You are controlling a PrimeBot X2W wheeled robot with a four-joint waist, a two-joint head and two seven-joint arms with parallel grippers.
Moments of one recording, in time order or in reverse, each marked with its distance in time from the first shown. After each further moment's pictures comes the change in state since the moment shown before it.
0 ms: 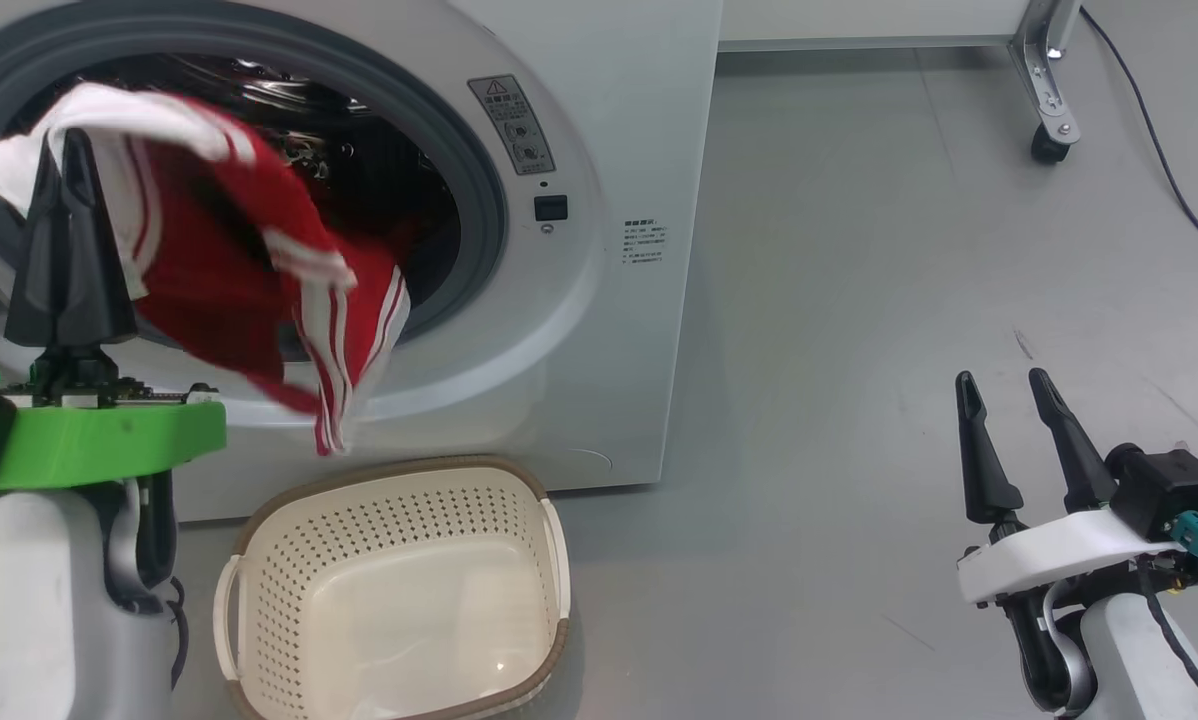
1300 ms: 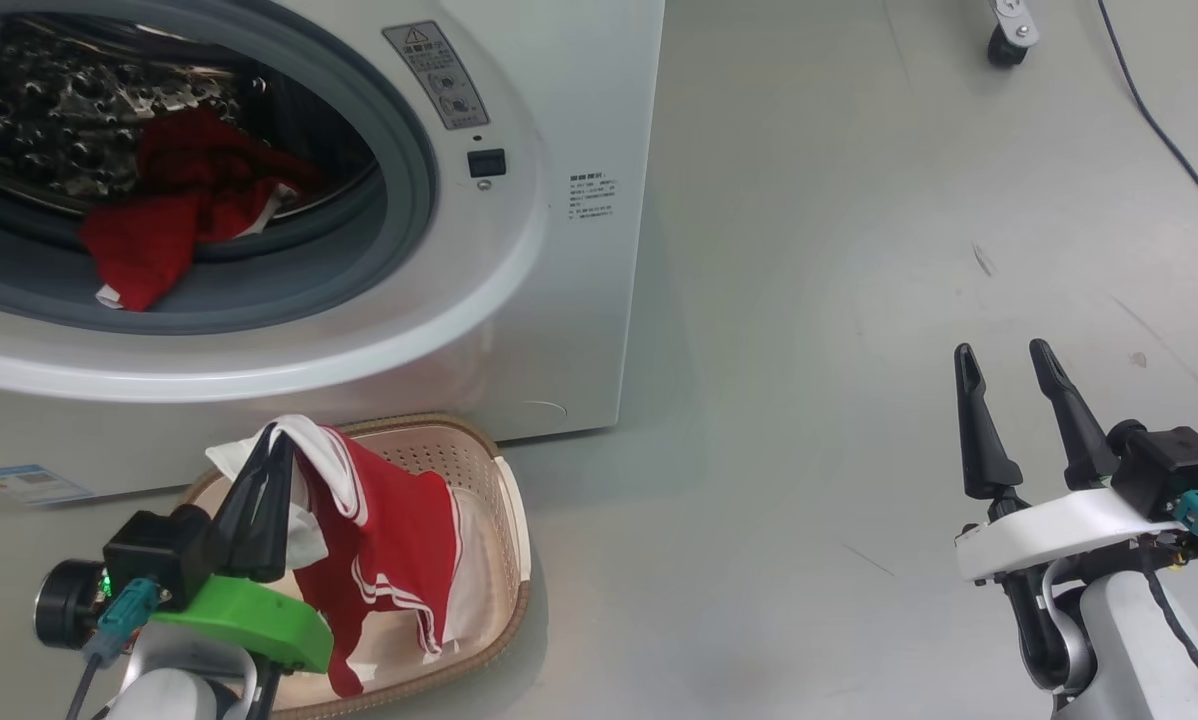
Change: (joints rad) left arm 0.265 0.031 -0.157 0.158 -0.025 -0.005 0.090; right arm -0.027 -0.005 0.014 -0.023 -0.005 0.000 0.000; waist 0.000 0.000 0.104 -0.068
